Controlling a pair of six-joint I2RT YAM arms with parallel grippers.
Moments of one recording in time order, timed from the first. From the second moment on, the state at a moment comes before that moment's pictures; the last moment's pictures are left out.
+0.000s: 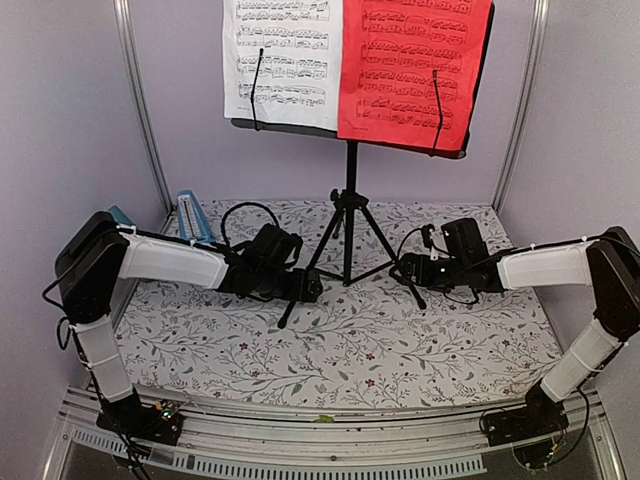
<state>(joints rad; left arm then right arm) -0.81 1.83 1.09 -0.10 -0.11 -0.55 0.51 1.56 0.79 0.07 -0.17 0.54</state>
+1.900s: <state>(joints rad) -0.64 1.40 1.06 -0.20 -0.12 -0.49 0.53 1.38 0.87 0.02 -0.22 0.49</state>
